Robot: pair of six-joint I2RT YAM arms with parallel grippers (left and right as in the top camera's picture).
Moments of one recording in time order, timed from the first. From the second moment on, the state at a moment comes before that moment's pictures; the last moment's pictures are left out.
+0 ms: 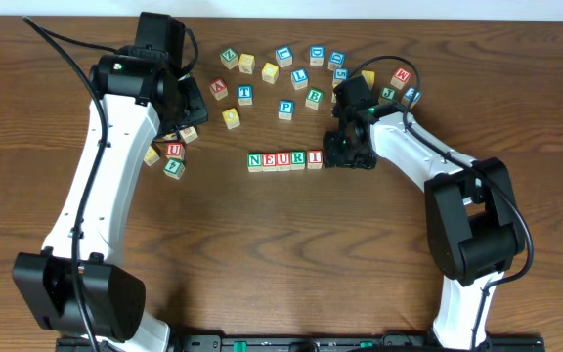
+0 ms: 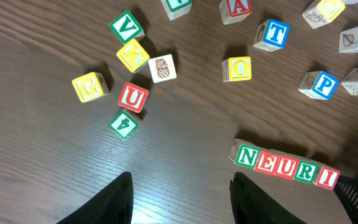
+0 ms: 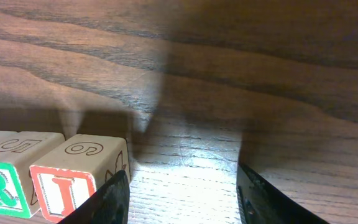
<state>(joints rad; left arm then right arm) -0.14 1.73 1.69 -1.19 -0.06 -0.49 0.37 2.06 1.41 -0.69 -0.14 0.36</state>
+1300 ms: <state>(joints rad) -0.14 1.73 1.69 -1.19 -0.06 -0.49 0.37 2.06 1.45 -0.83 -0.20 0.33</state>
